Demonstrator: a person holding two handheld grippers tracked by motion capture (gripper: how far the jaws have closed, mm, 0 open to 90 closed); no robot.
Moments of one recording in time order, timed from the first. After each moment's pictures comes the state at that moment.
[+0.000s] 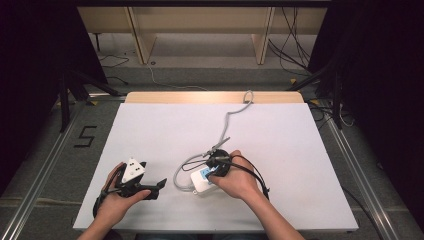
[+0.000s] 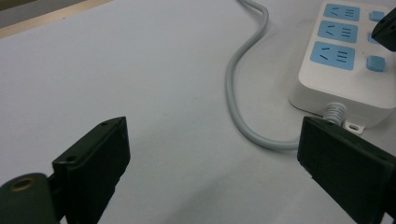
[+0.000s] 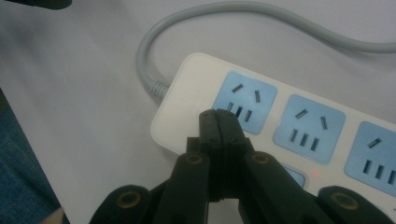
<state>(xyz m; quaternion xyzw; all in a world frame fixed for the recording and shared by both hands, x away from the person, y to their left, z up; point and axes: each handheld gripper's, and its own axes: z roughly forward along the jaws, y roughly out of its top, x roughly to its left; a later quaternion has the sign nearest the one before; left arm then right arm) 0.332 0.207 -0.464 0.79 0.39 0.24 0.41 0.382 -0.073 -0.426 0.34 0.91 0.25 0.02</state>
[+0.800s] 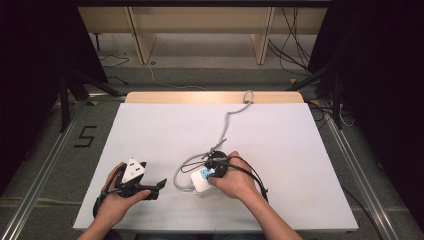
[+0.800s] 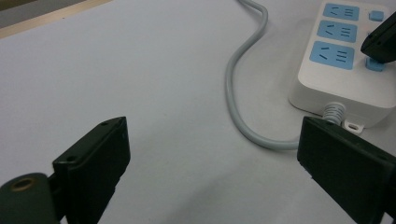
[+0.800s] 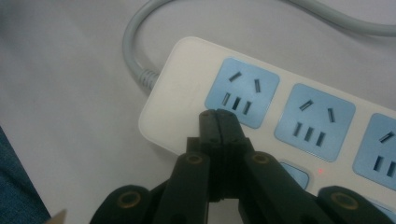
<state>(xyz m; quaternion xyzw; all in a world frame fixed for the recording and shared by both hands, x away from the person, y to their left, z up) 0.331 0.207 -0.464 0.79 0.39 0.24 0.41 0.386 -0.069 -0.435 0.34 0.91 0.22 0.02</state>
